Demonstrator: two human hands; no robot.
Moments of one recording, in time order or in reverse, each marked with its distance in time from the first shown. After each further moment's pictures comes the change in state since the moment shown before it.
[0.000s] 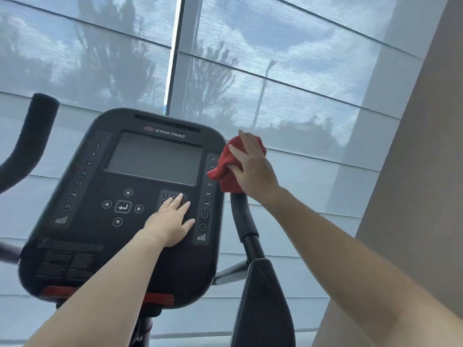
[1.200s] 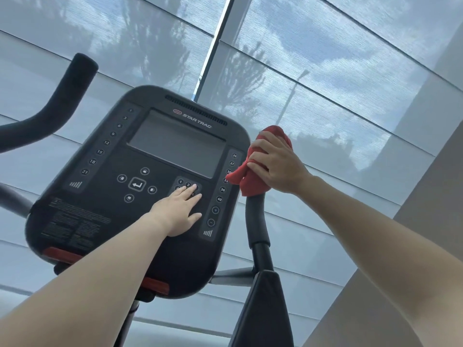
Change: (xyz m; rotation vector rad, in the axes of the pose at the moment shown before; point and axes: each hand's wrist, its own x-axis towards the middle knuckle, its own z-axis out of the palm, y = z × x) left_hand -0.008 -0.006 -0.001 0.012 0.010 0.014; right_hand 0.042 0.039 -0.001 -0.261 -0.113 -0.597
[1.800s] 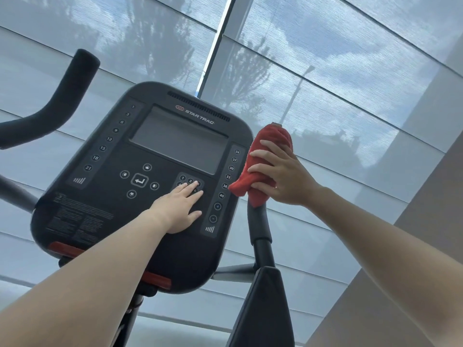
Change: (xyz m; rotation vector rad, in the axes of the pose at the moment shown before) left_hand -0.003 -0.002 0.001 0.007 0.008 0.007; right_hand -0.031 -0.002 0.009 0.054 -0.002 -0.083
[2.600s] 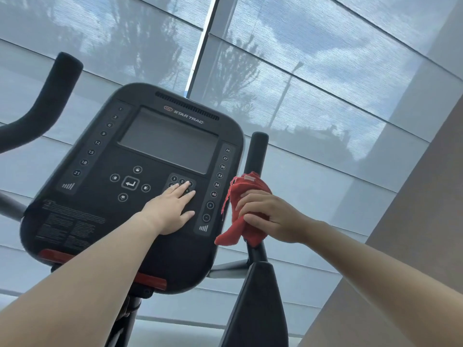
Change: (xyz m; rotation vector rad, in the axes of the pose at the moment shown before) left_hand 0.002 -0.001 0.000 0.005 0.002 0.012; right_hand -0.044 -0.064 -0.010 0.612 -0.208 0.099
